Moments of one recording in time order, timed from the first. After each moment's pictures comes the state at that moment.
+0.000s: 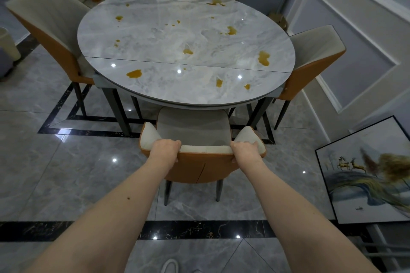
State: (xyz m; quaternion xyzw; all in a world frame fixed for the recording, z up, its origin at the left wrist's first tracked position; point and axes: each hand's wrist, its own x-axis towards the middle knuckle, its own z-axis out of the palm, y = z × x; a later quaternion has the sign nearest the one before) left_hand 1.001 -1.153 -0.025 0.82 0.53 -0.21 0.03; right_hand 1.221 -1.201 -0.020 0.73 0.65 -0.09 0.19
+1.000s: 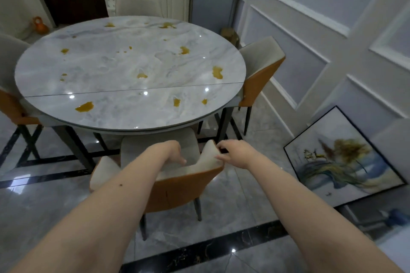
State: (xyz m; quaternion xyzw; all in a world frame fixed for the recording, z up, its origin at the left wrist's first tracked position) left_hand 1.118 -1.117 0.034 0.81 0.48 -0.21 0.26; right_hand 1.321 -1.216 0.038 0.73 0.66 -0.18 0.06
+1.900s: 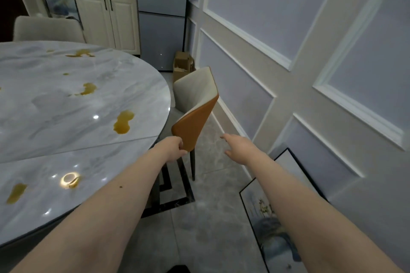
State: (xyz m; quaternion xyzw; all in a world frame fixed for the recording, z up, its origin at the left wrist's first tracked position) left_hand 1.650 -0.939 0.051 0.85 0.45 -0.06 0.27; right_hand 1.842 -1.057 0.078 0.80 0.59 -0.11 0.06
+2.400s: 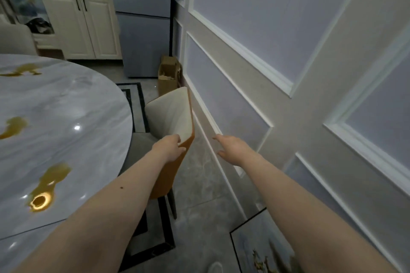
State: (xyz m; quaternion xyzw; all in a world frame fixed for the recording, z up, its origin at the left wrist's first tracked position) left_hand 1.906 -0.733 0.050 0.84 0.46 0.00 0.28; right_hand 2.085 -0.849 0.084 0.78 0.62 -0.09 0.06
